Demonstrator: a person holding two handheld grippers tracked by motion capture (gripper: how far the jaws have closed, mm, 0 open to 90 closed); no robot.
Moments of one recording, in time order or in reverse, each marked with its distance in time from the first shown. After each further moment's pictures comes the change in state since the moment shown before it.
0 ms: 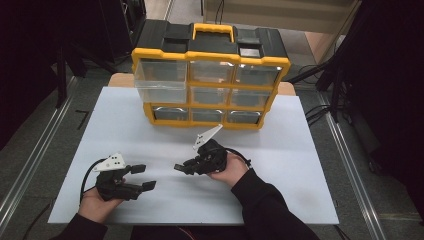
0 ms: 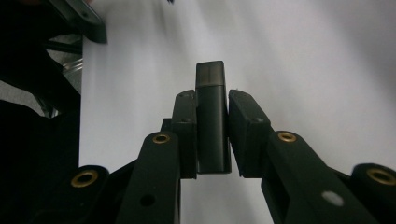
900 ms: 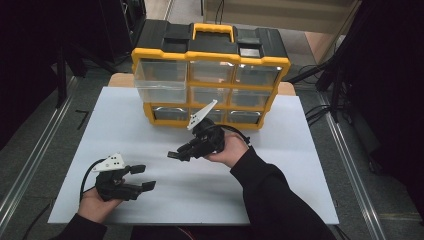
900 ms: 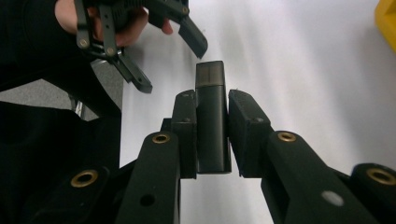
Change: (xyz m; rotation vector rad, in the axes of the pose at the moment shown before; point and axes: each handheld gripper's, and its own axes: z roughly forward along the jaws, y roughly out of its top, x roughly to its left) left arm 0.000 -0.001 -0.001 -0.006 -0.003 -0.001; right arm -0.001 0.058 -0.037 0.025 0.090 -0.076
